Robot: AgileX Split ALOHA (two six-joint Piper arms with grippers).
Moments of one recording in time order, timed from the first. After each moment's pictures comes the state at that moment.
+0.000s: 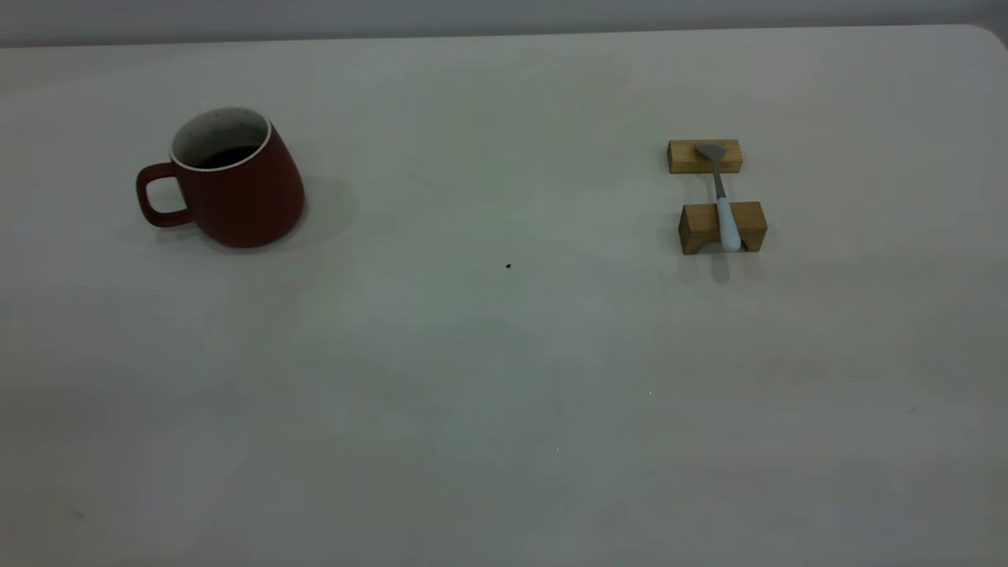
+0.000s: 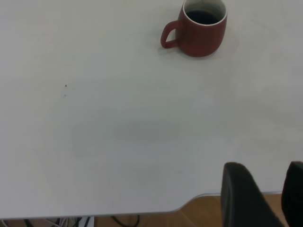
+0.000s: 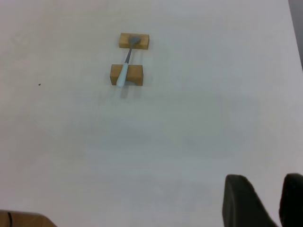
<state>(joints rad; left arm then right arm) -0.04 -0.02 -0.49 0.01 1.13 -0.03 -0.02 0.02 -0.47 0.10 1.14 -0.12</state>
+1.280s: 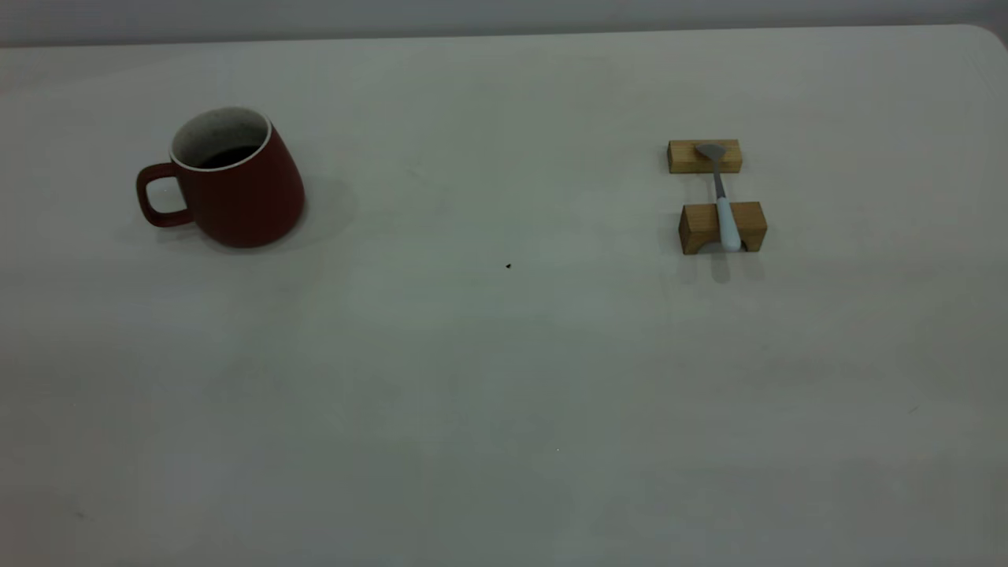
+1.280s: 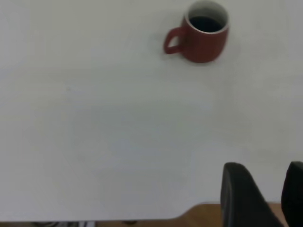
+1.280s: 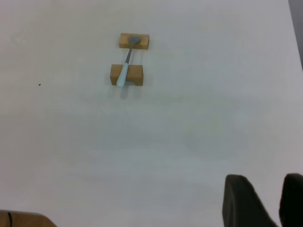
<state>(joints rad) -0.04 0.16 -0.54 0.03 1.04 -0.06 -0.02 0.02 -0.47 0.10 1.14 -0.12</state>
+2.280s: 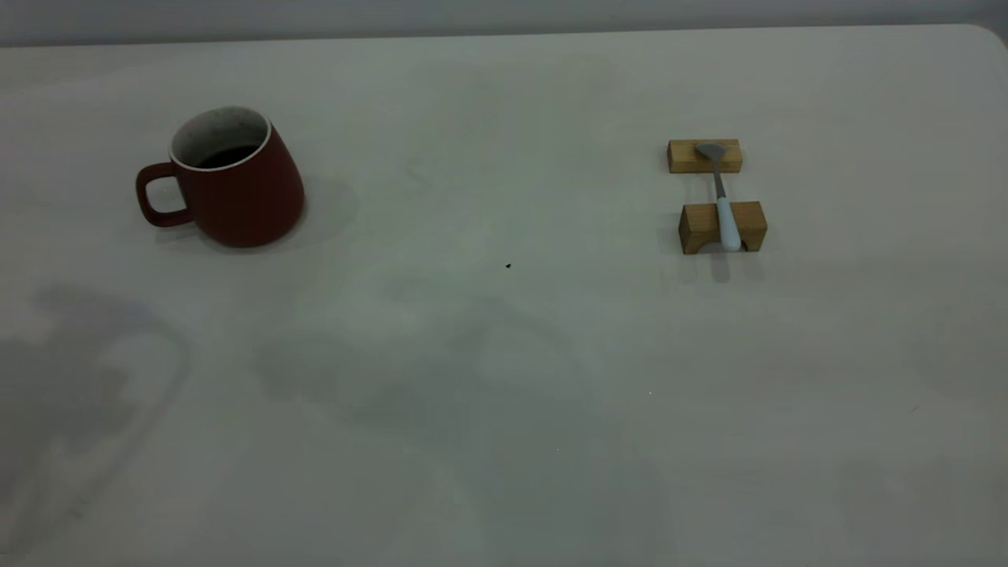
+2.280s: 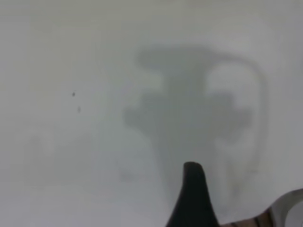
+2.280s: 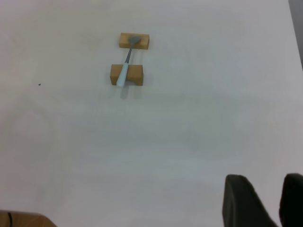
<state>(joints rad) -0.04 1.46 -0.89 0.13 0.67 0.21 -0.02 0.02 -0.47 0.10 1.14 -0.12</state>
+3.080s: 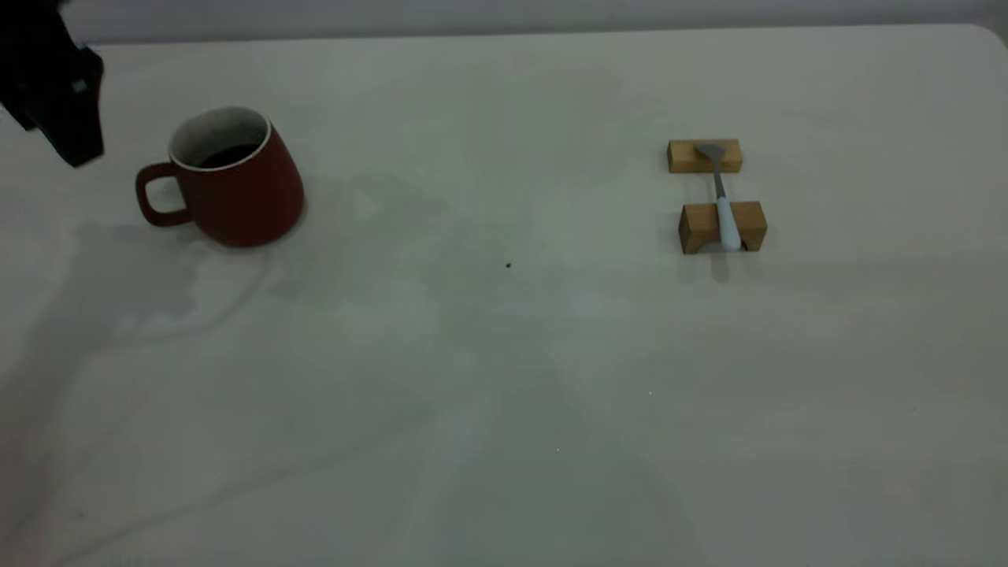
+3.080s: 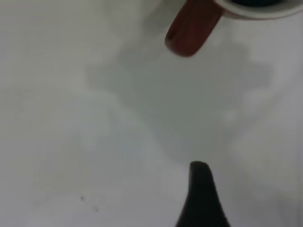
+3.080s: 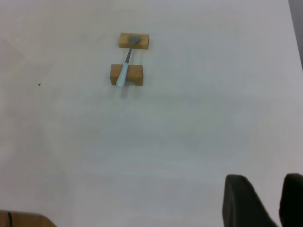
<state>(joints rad) -0.05 2.08 -1.35 0.11 0.77 0.57 -0.02 0.02 -0.47 0.10 1.14 -0.12</state>
